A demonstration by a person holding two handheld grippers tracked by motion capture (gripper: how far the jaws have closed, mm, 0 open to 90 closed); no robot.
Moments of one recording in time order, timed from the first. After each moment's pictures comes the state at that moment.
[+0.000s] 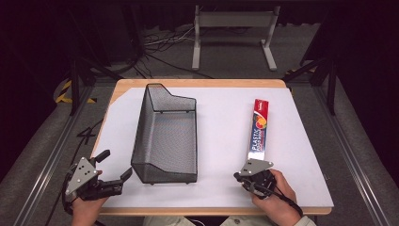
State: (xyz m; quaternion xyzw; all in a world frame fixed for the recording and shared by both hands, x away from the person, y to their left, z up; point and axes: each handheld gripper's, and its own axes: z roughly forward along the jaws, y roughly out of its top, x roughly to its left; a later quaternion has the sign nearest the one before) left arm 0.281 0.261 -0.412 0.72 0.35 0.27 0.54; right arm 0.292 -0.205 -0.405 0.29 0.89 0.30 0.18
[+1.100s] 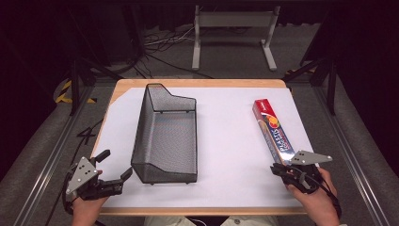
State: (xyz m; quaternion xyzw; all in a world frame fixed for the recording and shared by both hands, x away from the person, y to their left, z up) left arm 0.282 0.261 -0.412 0.72 0.35 0.27 0.53; right arm 0.291 -0.315 -0.386 0.40 0.82 0.36 0.19
